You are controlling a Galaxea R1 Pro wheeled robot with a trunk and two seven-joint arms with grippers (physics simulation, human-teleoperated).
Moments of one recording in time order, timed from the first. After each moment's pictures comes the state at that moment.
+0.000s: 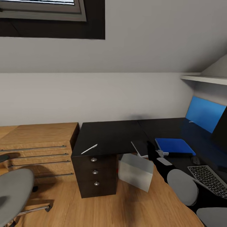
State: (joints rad) left arm -0.19 0.03 -1.40 -0.24 1.56 -0.79 0.45; right arm -0.99 -0.02 -0.56 -0.09 -0.88 0.02 0.27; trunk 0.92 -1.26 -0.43
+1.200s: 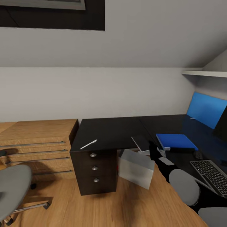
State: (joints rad) left arm -0.25 0.01 -1.39 -0.25 1.55 -0.65 0.44; right arm -0.99 -0.04 -0.56 -0.09 -0.88 0.02 0.26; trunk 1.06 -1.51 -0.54
